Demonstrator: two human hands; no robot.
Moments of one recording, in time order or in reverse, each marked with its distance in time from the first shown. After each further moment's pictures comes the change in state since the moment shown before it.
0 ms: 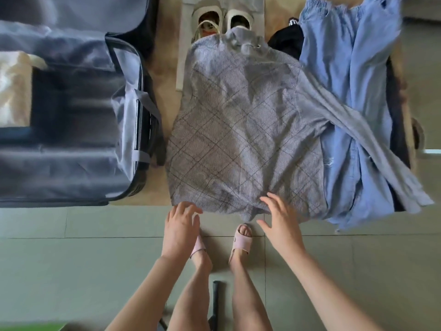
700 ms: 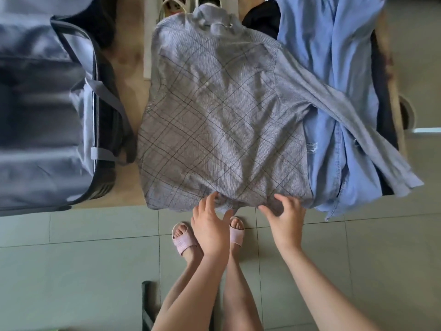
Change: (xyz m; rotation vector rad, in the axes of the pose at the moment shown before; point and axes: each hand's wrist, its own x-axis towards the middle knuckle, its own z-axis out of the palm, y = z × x) left_hand -0.007 0.103 0.082 -0.205 0.136 -0.251; right_hand -0.006 0.054 0.020 0.249 0.333 0.387
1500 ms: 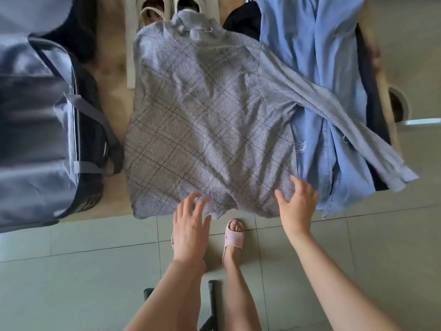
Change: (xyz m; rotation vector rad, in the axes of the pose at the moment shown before) left_hand 0.017 -0.016 -0.024 0.254 -0.039 0.445; right_hand 0.049 0.015 -0.023 -0.038 0.136 -0.026
